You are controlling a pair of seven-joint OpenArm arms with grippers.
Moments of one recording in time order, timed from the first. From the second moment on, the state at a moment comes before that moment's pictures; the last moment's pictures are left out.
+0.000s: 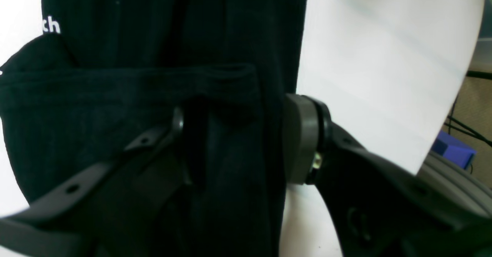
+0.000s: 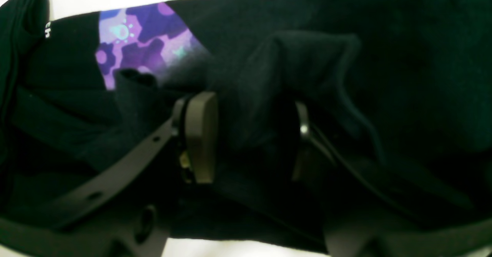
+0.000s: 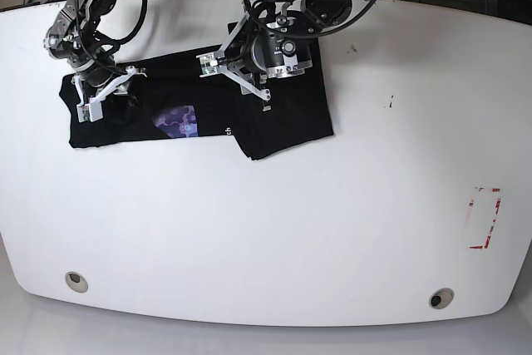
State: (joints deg) left arm 0.0 1.2 41.7 97.7 3.4 -37.9 69.0; right arm -8.9 7.8 36.6 83.9 25.1 40.9 -50.2
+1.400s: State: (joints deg) left arm -0.8 1.4 38.8 100.4 3.2 -38.4 69.0; right arm -9.5 7.9 36.6 83.9 25.8 41.0 -50.0
